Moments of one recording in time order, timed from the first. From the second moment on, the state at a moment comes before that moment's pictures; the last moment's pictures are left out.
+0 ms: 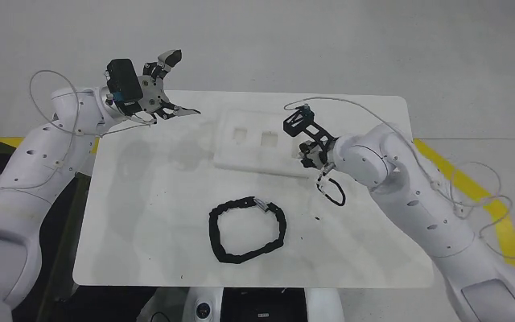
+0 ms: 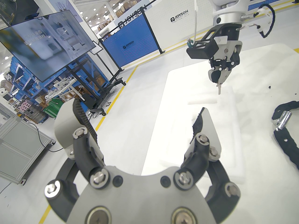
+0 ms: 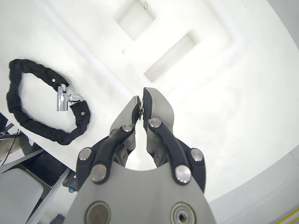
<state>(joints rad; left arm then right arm) 0.33 -0.83 -0.59 -0.95 1.52 -0.71 1.08 -0.68 -1.07 0.90 -1.73 -0.74 -0.02 1.29</state>
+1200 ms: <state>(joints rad) 0.33 -0.83 -0.59 -0.95 1.52 -0.71 1.08 -0.99 -0.96 1.49 -1.86 -0.29 -0.33 1.20</state>
